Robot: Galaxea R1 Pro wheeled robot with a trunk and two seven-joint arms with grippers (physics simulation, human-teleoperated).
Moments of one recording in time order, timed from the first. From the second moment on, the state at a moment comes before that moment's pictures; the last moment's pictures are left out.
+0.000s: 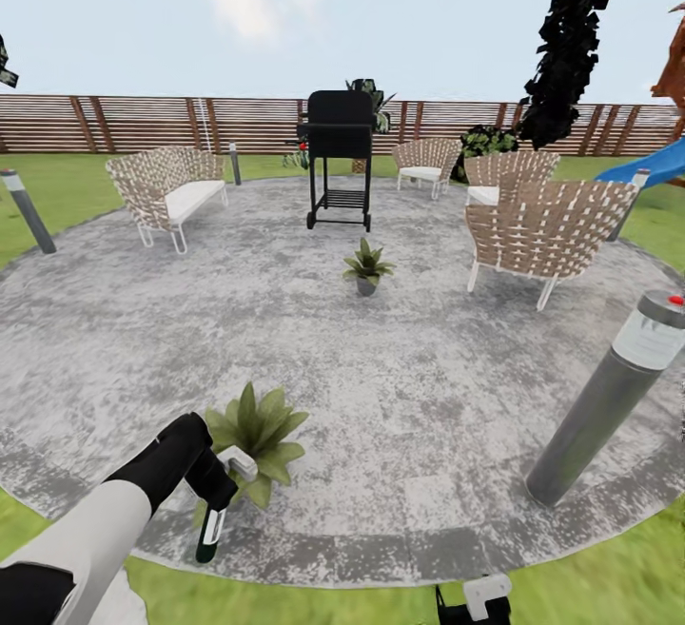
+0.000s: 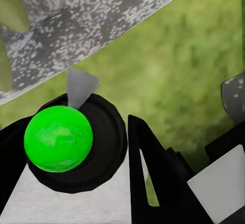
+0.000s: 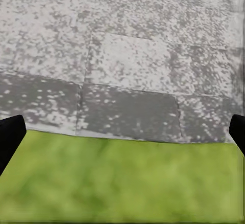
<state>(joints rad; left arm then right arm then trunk) -0.81 0.13 -0.21 -0.55 -0.72 0.82 -1.01 -0.41 0.02 0.14 -0.03 0.16 -0.60 -0.22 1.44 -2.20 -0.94</state>
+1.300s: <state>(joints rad) -0.80 0.13 -0.21 -0.47 -0.72 0.82 -1.01 -0.41 0.02 0.14 -0.03 0.16 -0.60 -0.22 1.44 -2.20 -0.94</state>
